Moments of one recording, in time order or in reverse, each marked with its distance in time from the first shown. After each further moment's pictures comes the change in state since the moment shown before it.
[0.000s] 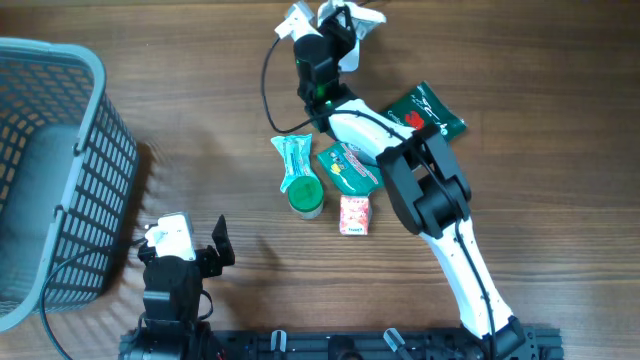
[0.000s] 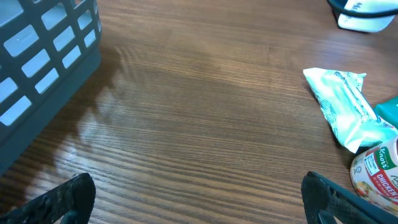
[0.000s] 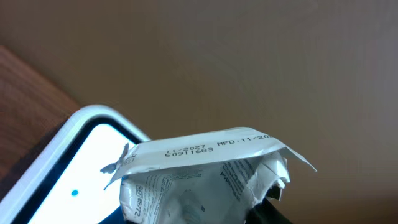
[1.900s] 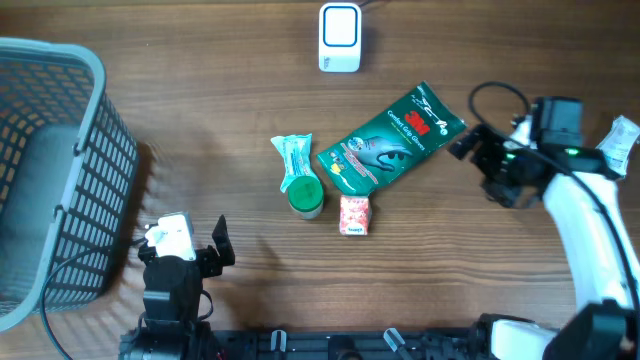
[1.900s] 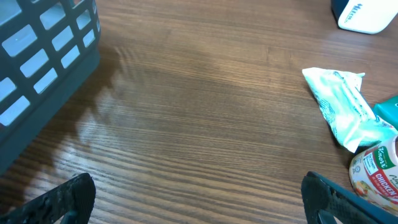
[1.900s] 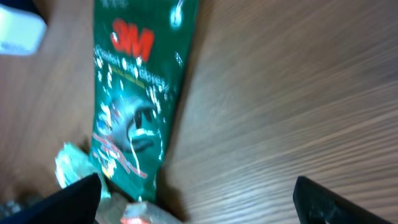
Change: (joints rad) left arm 0.000 0.000 0.000 0.000 0.003 0.000; right arm -0.715 -1.129 -0.898 -1.326 -1.210 1.556
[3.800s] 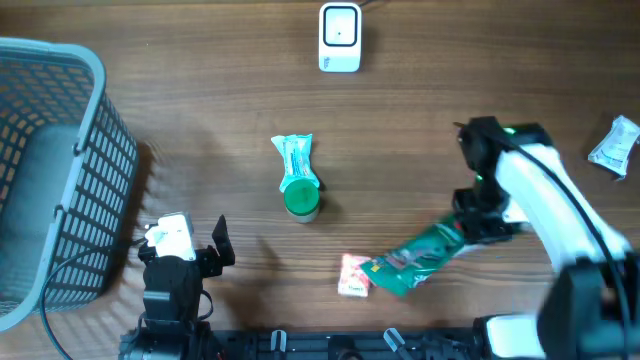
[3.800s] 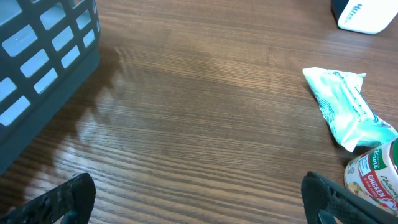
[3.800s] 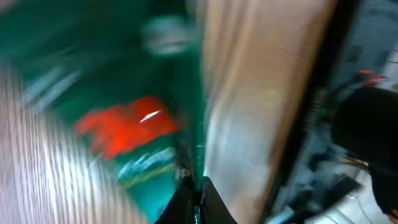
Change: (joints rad) left arm 0.000 0.000 0.000 0.000 0.000 0.000; right arm 0.248 0.179 0.082 -0.617 0.392 0.913
